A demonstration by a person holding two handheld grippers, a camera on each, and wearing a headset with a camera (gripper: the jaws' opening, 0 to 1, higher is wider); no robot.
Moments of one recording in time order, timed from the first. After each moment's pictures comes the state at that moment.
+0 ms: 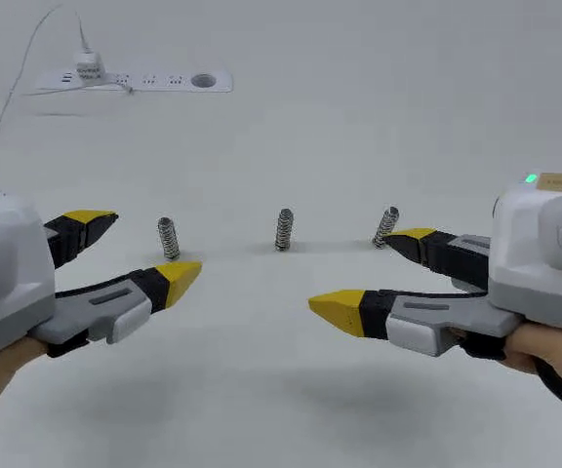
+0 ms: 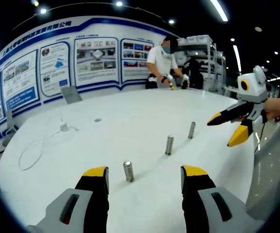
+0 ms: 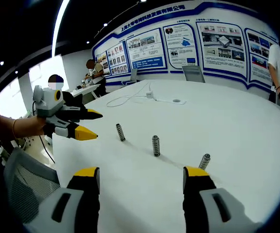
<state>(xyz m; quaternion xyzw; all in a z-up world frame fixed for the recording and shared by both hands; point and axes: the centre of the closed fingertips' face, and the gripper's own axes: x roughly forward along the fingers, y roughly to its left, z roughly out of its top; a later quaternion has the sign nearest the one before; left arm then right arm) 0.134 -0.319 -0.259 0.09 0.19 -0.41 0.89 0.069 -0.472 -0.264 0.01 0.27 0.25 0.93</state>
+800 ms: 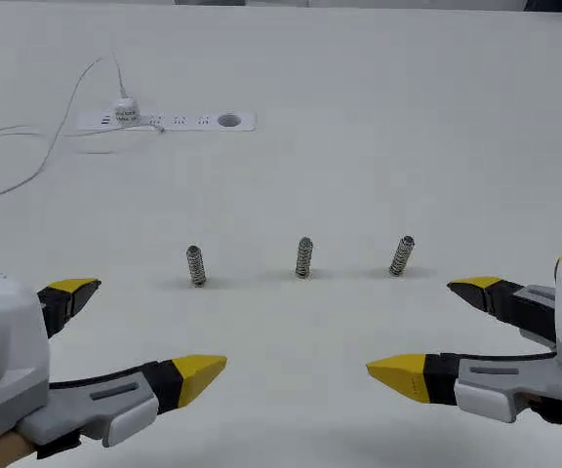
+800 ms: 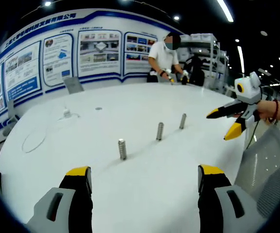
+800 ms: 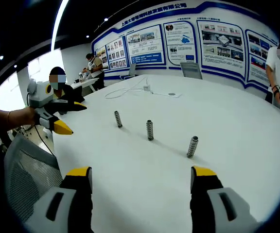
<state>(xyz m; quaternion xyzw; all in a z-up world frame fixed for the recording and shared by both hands) 0.090 -0.293 -0.263 0.07 0.23 -0.40 0.88 0.037 -0.495 -0.274 -0.01 0.29 0.25 0.93</state>
